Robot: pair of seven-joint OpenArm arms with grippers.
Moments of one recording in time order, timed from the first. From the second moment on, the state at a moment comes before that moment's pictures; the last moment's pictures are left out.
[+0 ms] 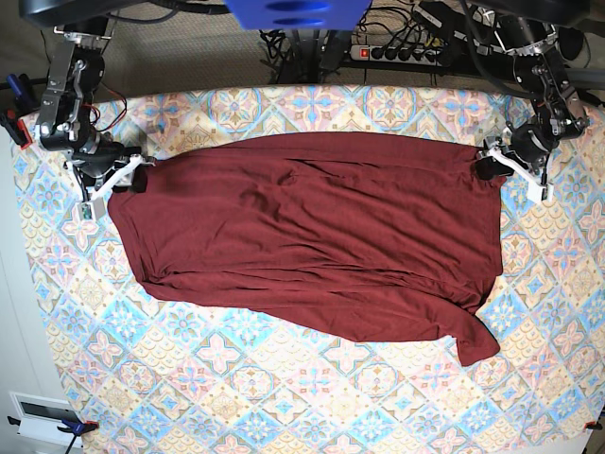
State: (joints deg) left arm 11.5 -18.2 -32.2 83.3 -38.2 -24.3 58.8; right arm -14.7 21.2 20.9 99.3 36.0 15.7 -58.6
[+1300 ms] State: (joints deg) left arm 11.3 -19.0 -32.1 83.2 -37.9 -24.2 59.1; right arm -6.9 20.9 17.5 88.7 35.5 21.8 -57.1
